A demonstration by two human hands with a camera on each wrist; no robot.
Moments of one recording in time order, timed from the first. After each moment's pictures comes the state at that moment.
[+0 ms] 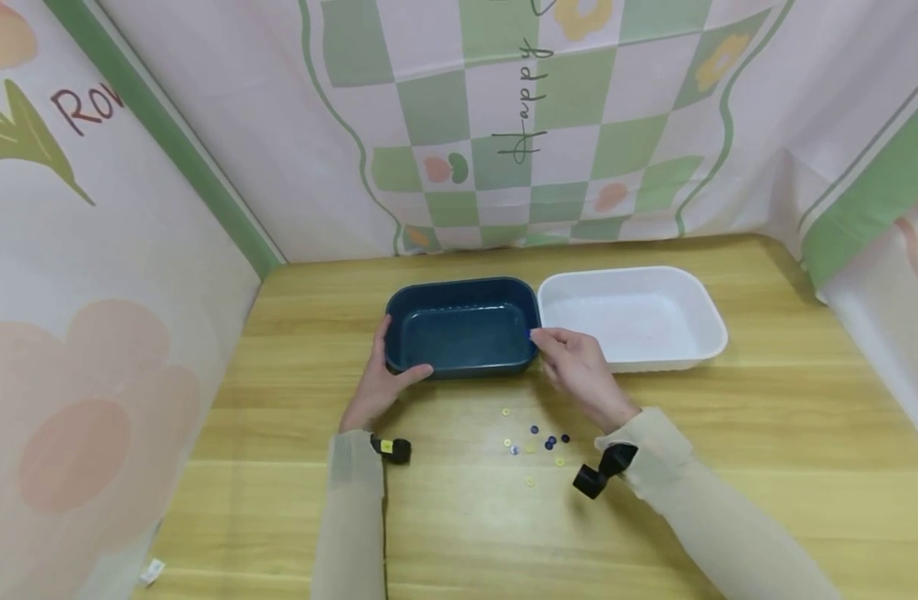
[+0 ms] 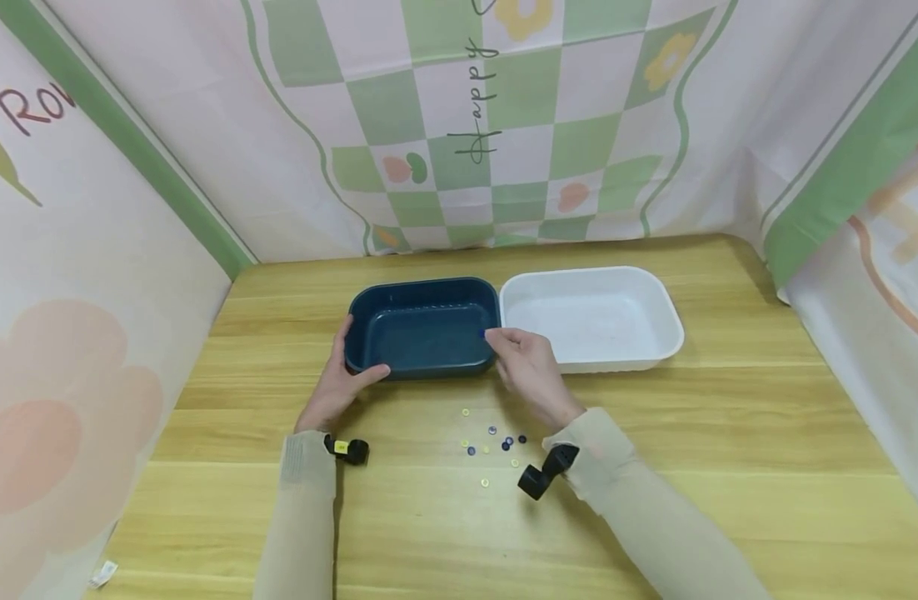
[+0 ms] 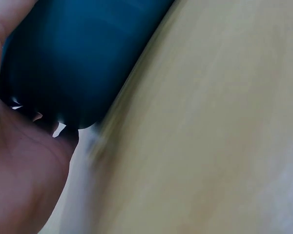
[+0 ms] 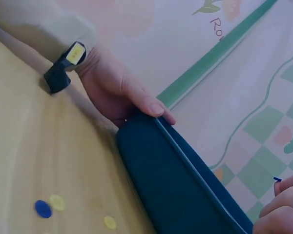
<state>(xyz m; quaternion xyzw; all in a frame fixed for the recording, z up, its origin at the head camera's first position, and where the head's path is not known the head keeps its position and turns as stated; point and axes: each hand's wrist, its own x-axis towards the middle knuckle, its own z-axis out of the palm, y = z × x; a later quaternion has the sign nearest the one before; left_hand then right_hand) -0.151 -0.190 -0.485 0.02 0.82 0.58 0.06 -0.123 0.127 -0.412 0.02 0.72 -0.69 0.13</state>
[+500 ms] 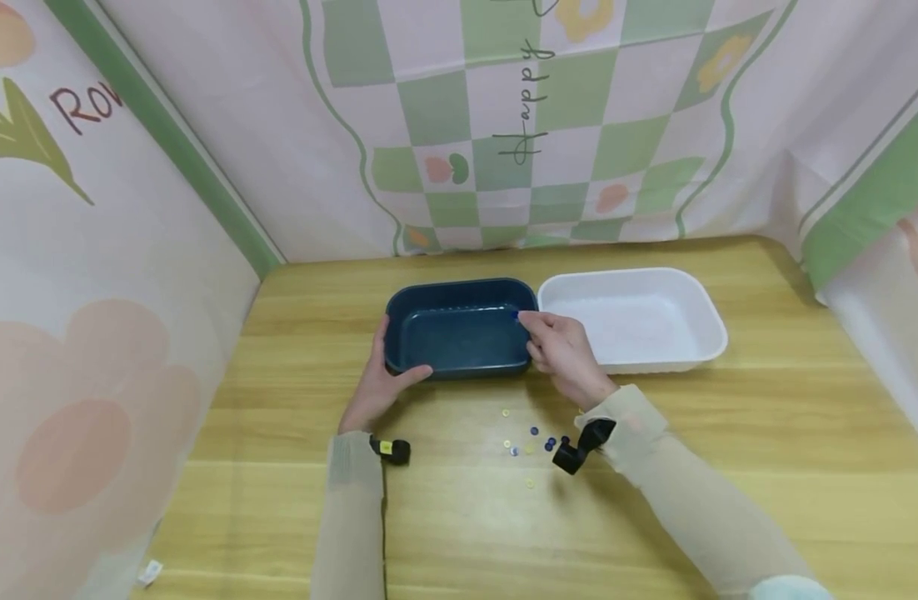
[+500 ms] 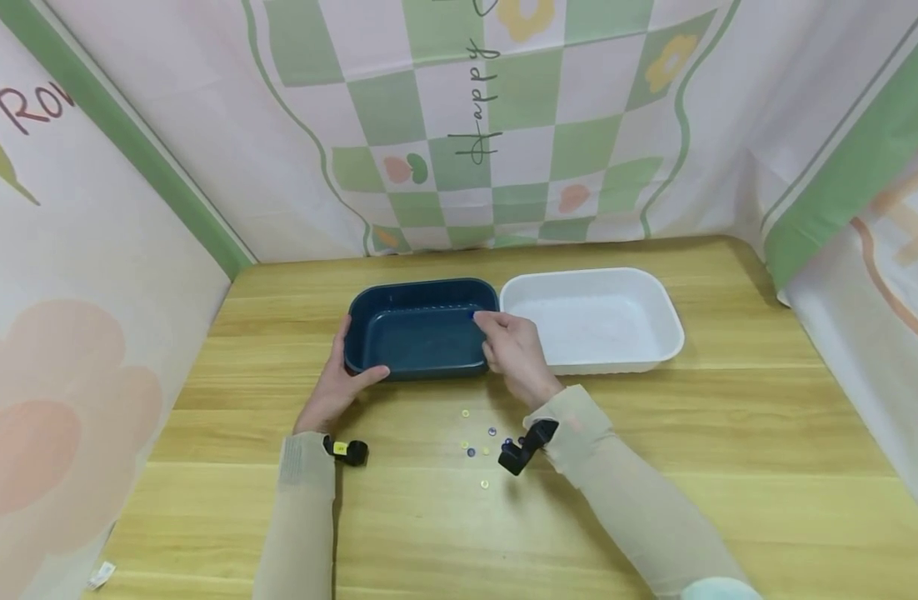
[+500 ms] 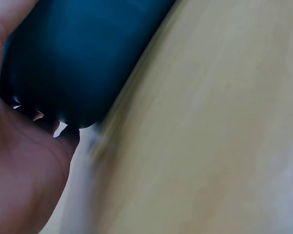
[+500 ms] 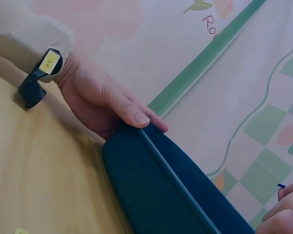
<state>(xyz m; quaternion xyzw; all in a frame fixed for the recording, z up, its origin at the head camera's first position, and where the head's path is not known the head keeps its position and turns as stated) -0.150 -0.192 -0.485 0.03 0.81 0.58 0.05 -0.148 0.108 -0.408 0.03 0.66 -0.74 0.11</state>
